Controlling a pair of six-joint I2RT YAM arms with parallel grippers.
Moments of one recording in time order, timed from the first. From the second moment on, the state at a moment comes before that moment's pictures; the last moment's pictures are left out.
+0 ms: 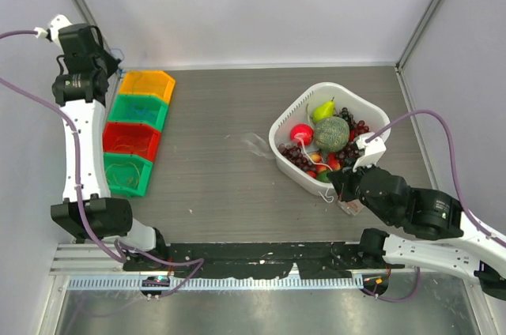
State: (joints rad) left arm 0.14 1.49 1.82 -0.75 -0.24 -0.55; right arm 1.15 0.60 0.96 -0.91 0.60 0.56
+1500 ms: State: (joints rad) left arm 0.38 1.65 1.68 -0.39 0.28 -0.51; right arm 0.83 1.15 1.24 -0.49 -0.07 0.23
